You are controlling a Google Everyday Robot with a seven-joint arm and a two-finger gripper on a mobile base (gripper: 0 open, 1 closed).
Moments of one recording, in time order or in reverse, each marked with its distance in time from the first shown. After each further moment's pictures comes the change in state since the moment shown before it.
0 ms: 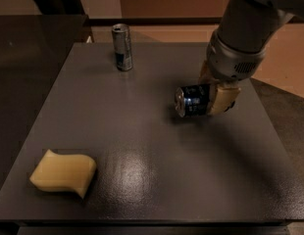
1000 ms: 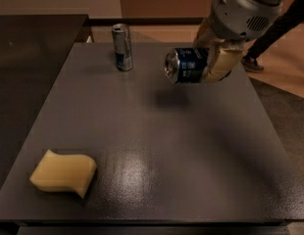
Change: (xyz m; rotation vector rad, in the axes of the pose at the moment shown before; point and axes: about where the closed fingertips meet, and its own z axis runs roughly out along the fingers) arm -0.030 -0.024 -0.073 0.119 -0.129 -0.048
